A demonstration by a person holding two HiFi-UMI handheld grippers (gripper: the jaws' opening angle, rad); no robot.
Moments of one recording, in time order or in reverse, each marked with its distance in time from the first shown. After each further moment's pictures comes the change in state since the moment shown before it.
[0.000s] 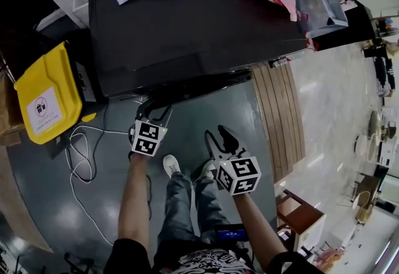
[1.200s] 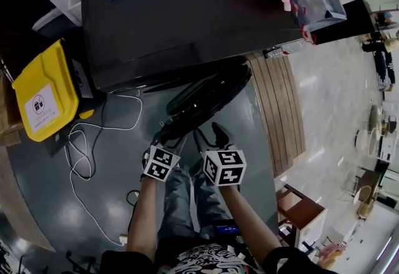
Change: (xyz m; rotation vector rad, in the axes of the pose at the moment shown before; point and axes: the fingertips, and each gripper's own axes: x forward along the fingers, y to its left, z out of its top) left arm -0.031 -0.133 -0.060 -0.087 0.125 -0.212; right arm 0.012 0.000 -0.036 0.101 0.087 -0.071
